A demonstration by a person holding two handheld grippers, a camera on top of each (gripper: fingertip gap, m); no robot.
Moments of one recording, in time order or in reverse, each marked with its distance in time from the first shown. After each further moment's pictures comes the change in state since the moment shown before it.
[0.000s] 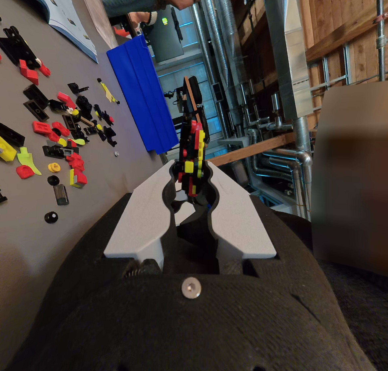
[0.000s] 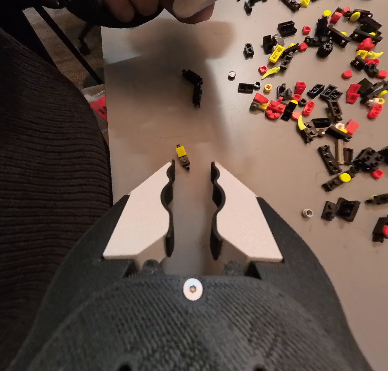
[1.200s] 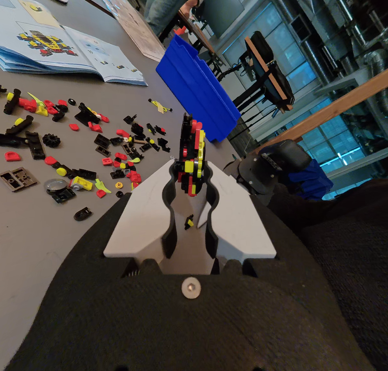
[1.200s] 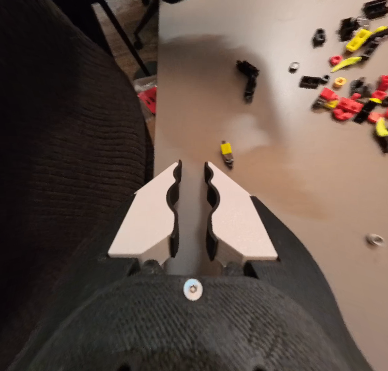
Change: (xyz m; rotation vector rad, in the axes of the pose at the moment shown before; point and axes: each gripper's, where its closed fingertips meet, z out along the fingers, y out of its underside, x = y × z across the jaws) left arm -0.012 -0.003 -0.009 -0.108 -0.333 0.474; right arm -0.040 0.007 0.000 -0.028 -0.218 -0.005
